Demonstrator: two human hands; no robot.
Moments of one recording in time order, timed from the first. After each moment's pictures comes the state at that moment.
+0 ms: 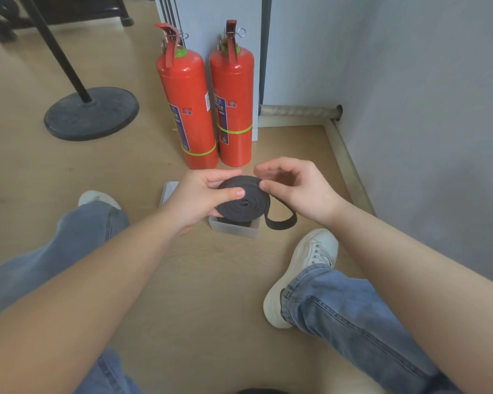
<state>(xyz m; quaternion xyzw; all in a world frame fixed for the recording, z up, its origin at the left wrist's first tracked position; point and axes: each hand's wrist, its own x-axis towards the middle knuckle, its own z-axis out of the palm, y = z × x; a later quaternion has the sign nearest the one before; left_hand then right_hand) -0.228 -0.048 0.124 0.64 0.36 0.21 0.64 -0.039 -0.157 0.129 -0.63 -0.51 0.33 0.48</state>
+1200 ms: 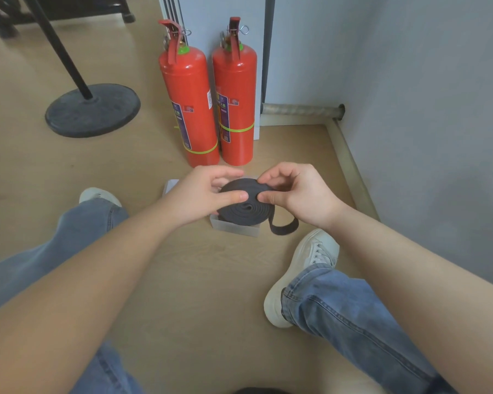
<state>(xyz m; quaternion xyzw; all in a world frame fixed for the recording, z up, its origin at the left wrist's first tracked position) -0.235 -0.039 0.132 0.78 0.33 0.13 0.52 -0.046 -0.157 0.128 -0.66 -0.49 0.34 0.46</state>
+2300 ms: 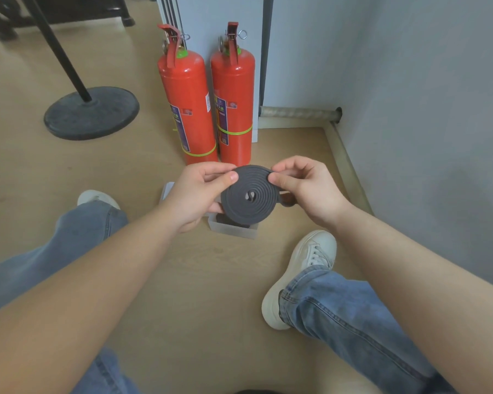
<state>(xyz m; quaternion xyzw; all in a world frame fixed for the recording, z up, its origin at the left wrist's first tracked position) -0.223 -0.052 0.135 0.60 0.38 0.27 0.65 -0.040 -0.159 0.137 -0.64 -0.36 0.39 0.56</state>
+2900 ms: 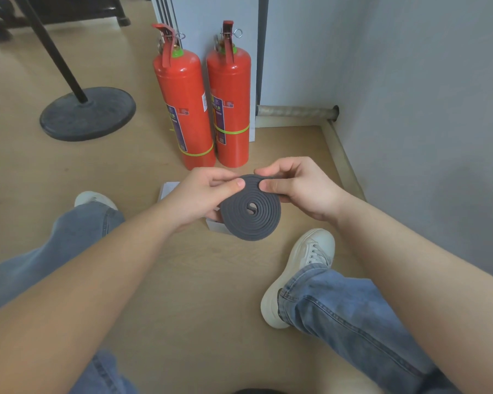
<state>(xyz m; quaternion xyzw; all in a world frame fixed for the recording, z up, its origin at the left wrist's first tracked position) -0.223 -0.053 0.140 0.68 0.36 0.16 0.61 -0.036 -0.153 0.140 -0.60 -0.40 0.46 0.51</state>
